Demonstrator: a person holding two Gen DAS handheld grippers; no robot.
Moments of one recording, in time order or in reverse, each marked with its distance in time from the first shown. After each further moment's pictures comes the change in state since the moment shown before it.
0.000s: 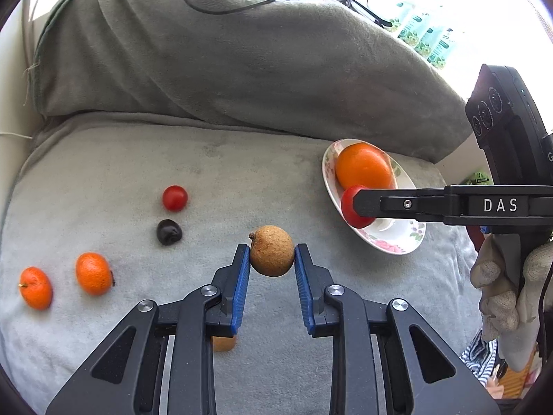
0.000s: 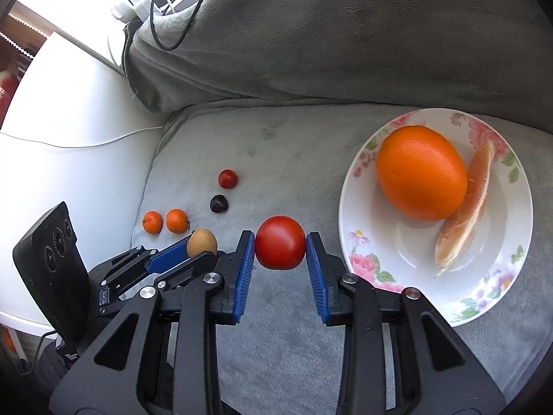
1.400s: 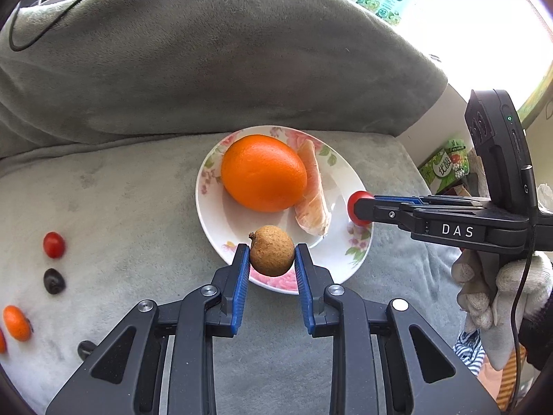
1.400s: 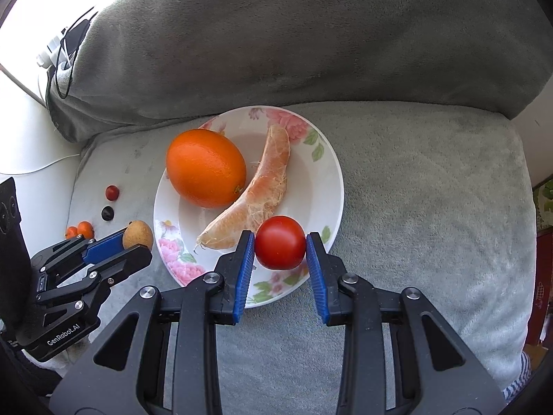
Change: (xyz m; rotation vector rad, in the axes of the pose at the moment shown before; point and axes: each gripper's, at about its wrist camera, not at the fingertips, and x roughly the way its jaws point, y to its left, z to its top) left arm 0.059 -0.095 0.026 0.124 0.090 -0.098; right arm -0.052 -0.118 -0.017 0.094 -0.063 -0.262
